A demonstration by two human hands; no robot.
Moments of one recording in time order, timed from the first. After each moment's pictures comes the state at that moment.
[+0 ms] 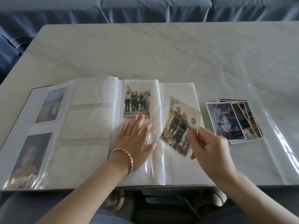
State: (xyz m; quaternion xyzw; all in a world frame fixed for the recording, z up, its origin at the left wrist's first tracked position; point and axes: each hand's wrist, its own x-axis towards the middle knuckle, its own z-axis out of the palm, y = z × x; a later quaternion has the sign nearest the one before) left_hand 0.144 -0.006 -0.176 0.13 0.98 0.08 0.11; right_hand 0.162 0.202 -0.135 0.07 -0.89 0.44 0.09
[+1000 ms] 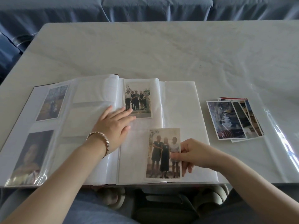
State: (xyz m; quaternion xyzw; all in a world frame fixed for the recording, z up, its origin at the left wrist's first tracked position) left_hand 0.120 -0.057 -0.145 0.14 0.98 0.09 0.05; right_hand 0.138 0.198 -0.139 0.03 -0.75 0.45 -0.48
